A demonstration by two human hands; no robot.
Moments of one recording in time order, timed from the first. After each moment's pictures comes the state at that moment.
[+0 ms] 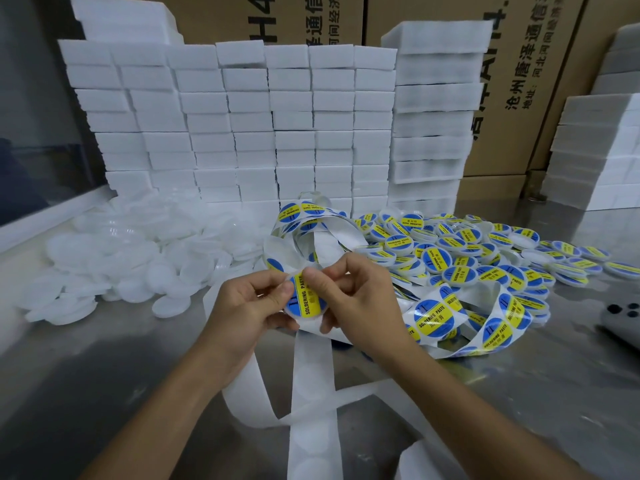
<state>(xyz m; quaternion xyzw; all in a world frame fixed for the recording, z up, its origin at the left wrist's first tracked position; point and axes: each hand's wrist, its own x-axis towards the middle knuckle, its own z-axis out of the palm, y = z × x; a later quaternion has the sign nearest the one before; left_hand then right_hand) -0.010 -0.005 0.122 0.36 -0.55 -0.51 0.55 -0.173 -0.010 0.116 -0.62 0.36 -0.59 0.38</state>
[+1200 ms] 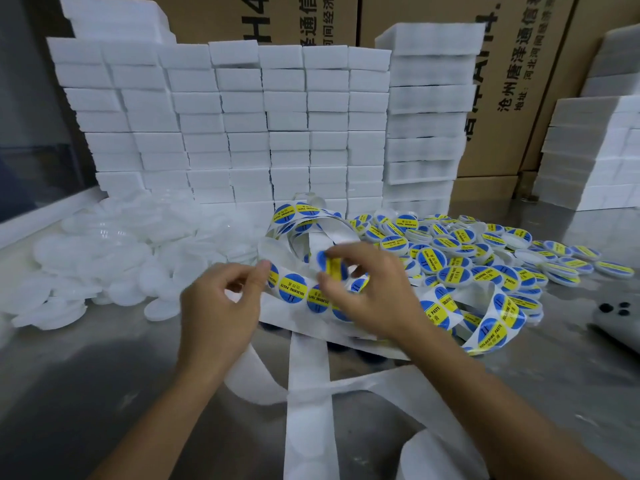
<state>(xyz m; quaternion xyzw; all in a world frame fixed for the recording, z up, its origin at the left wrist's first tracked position) -0.002 -0.013 0.117 0.52 -0.60 -0.08 0.60 -0.201 -0.027 0.125 -0.74 0.43 -0.52 0.04</state>
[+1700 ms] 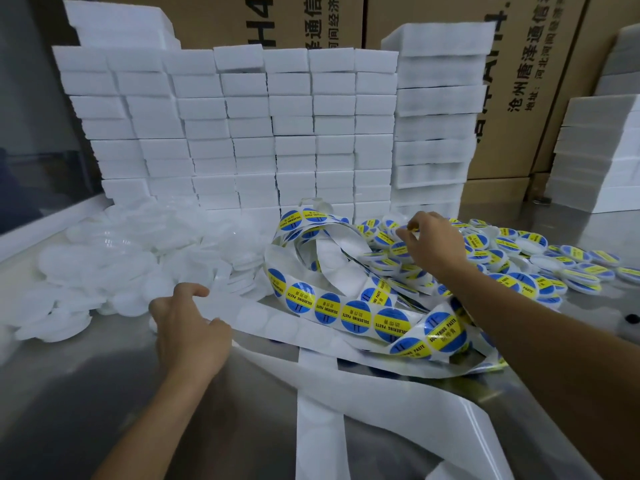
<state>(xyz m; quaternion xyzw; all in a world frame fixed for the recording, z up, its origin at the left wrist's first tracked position) 0.027 -0.028 0.104 0.73 -0.47 -0.14 0.48 -0.304 -0.161 0.130 -0.63 0.70 -0.34 -0.08</state>
